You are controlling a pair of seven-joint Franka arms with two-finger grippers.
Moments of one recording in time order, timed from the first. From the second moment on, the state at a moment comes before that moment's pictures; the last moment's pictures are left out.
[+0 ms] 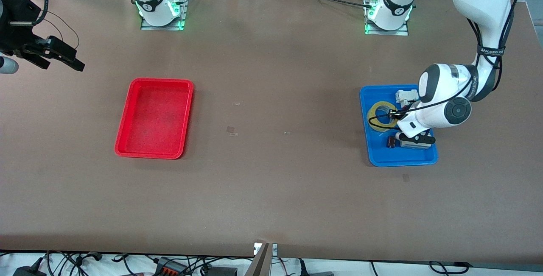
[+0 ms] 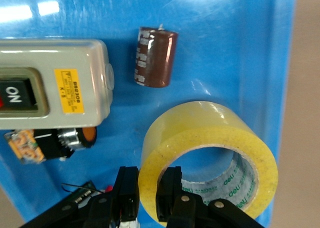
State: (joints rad) left arm -0.03 0.40 -0.04 -2.02 -0.03 2.10 0.05; right arm -0.02 0.00 0.07 -1.52 0.01 1.49 0.15
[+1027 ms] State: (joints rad) left arm -0.22 0.37 -0.29 -1.89 -0.04 1.96 -0.38; right arm -0.04 0.01 0.07 -1.52 0.01 1.49 0.15
